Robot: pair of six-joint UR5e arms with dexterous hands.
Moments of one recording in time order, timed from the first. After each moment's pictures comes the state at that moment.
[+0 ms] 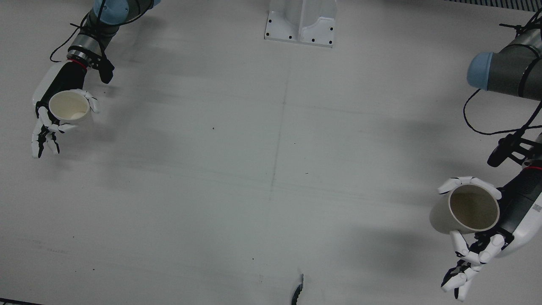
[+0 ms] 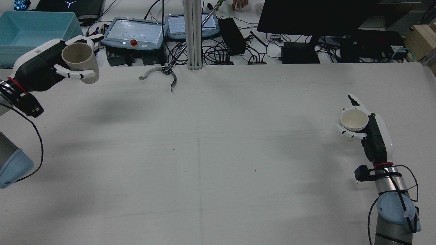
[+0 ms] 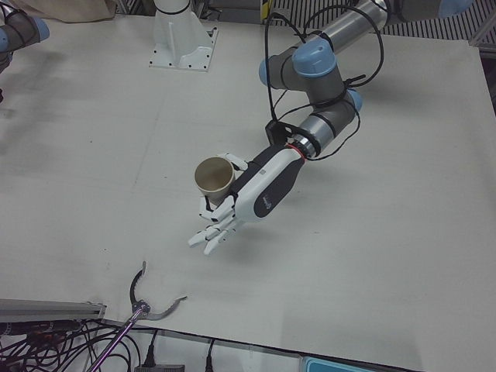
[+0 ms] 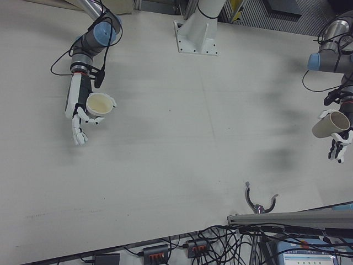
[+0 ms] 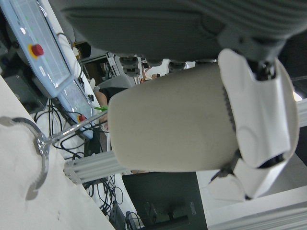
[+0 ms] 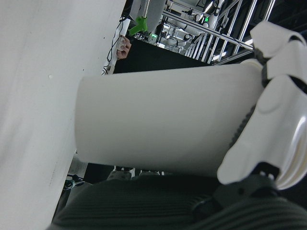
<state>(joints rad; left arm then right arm) -0.99 -1.92 -1.72 0.12 1.49 0.42 0.48 -1.60 1.71 -3.17 -0.37 -0.38</state>
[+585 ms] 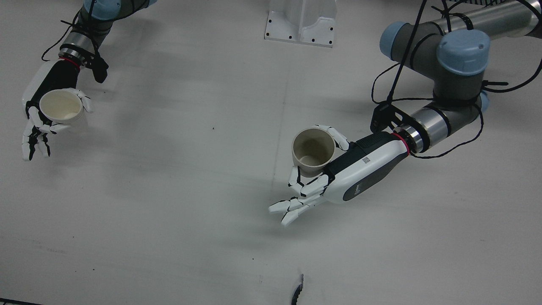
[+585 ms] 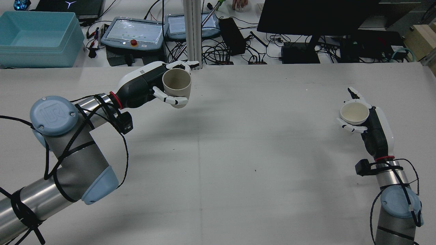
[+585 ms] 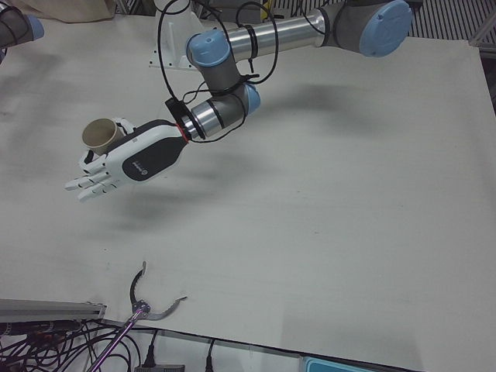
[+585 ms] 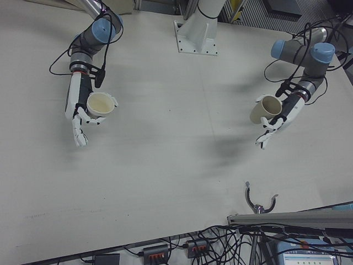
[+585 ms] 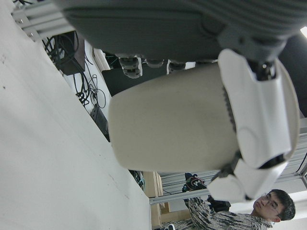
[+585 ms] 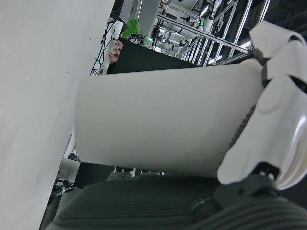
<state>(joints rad) -0.74 -2.23 -1.65 0.24 1.50 0.49 0.53 -1.60 1.75 -3.17 -0.43 -0.41</state>
